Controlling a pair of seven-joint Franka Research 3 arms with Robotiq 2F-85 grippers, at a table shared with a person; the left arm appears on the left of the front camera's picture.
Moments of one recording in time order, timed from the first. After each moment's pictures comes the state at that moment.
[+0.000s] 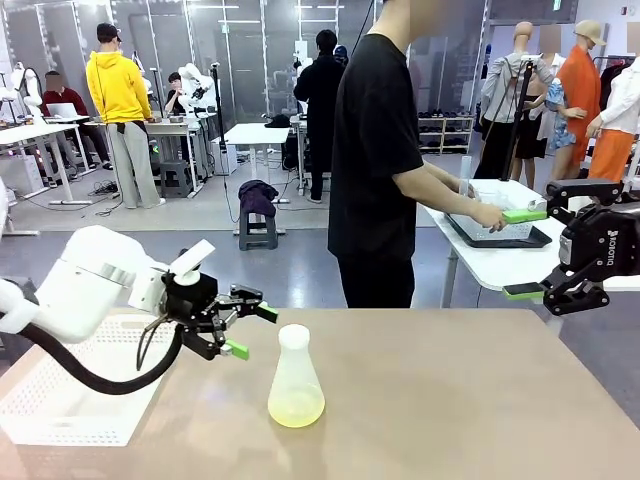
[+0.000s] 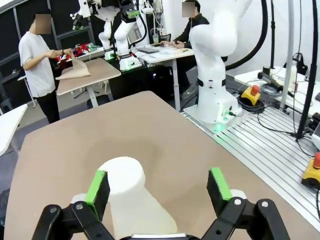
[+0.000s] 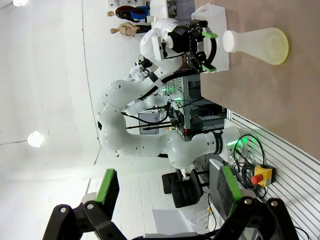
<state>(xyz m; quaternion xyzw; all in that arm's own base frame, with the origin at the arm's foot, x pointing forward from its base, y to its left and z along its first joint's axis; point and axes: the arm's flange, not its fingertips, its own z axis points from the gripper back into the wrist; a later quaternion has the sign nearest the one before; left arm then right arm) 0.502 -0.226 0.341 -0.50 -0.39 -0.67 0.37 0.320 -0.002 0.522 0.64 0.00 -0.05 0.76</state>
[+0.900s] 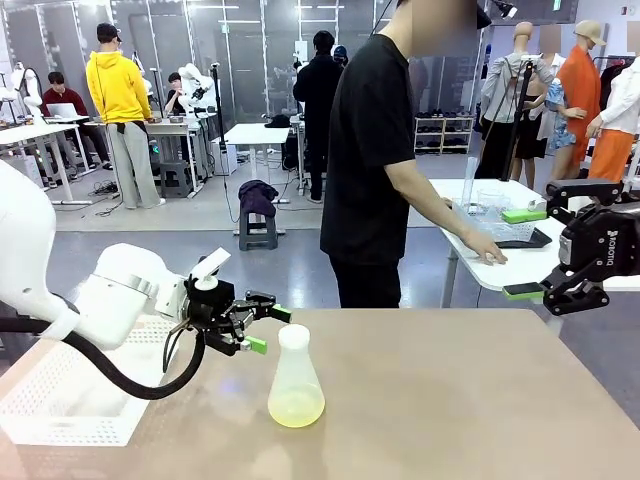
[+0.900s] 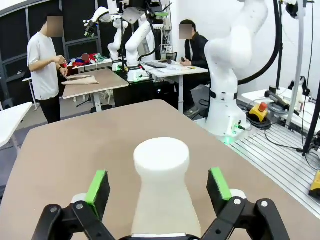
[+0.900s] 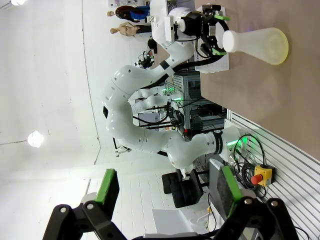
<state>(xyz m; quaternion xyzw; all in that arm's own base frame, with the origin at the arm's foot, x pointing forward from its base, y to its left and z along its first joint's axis) 0.546 -0.239 0.298 -0.55 -0.40 -0.63 0.39 0.320 -0.002 0.522 0.64 0.00 -0.05 0.76</state>
